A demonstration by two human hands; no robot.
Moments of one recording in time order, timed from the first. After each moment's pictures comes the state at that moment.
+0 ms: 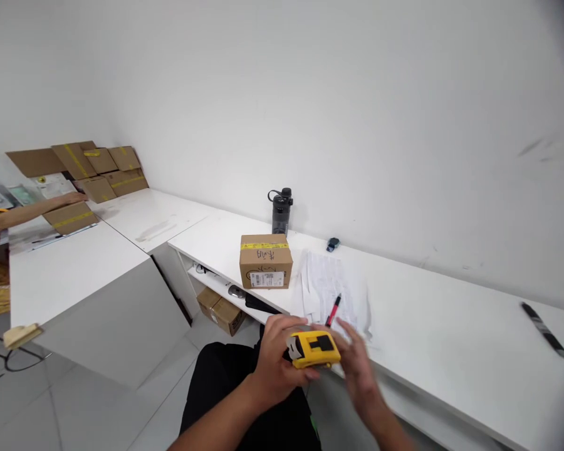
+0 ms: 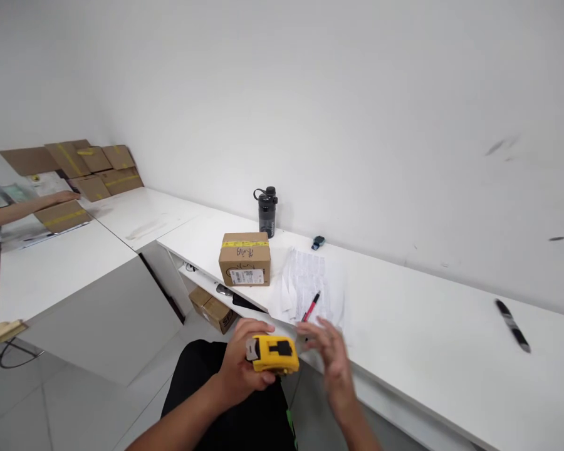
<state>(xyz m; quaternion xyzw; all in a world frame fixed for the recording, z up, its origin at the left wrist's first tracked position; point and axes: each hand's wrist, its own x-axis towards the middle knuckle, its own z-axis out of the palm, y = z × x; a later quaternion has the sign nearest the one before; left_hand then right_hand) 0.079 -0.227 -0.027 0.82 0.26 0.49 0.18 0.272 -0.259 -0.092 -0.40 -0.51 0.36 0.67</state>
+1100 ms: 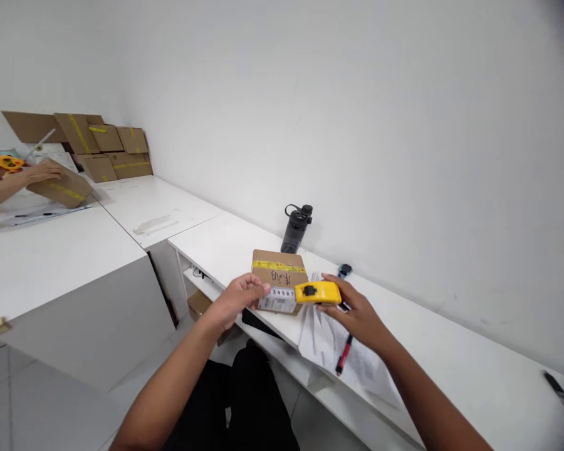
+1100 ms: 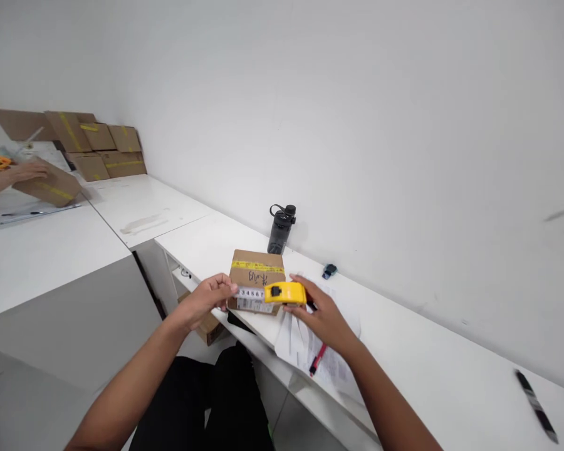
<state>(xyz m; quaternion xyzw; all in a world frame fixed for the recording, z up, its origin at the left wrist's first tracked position) -0.011 -0.082 0.054 0.52 0.40 0.42 0.63 0.274 -0.104 0.035 -0.48 -0.74 0.22 0.42</state>
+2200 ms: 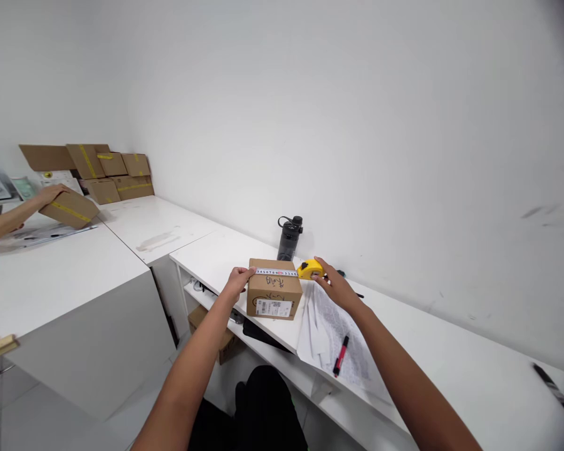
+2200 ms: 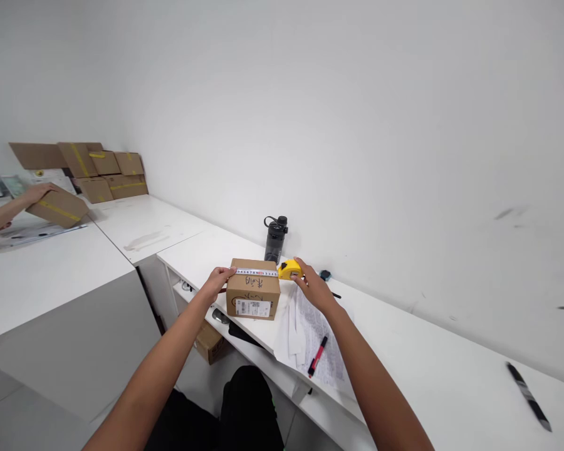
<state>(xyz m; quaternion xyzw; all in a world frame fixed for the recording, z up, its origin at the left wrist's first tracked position) -0.006 0.012 -0.002 0.46 0.56 0.46 0.52 0.309 -0.015 -0.003 -0.56 -0.74 0.12 0.35</state>
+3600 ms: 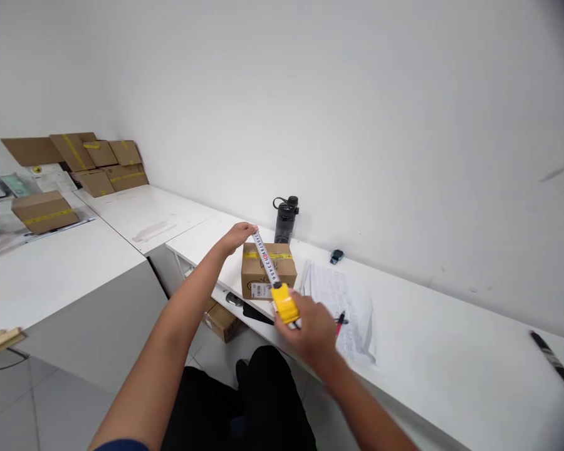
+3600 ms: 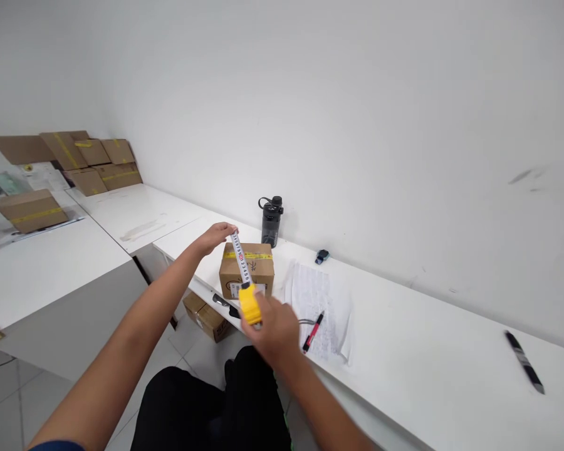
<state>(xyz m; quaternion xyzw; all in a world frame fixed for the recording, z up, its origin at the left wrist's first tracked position) 0.011 0.066 0.078 0.65 0.52 0.38 0.40 0.197 -0.155 -0.003 -0.55 -0.72 -0.12 0.41</state>
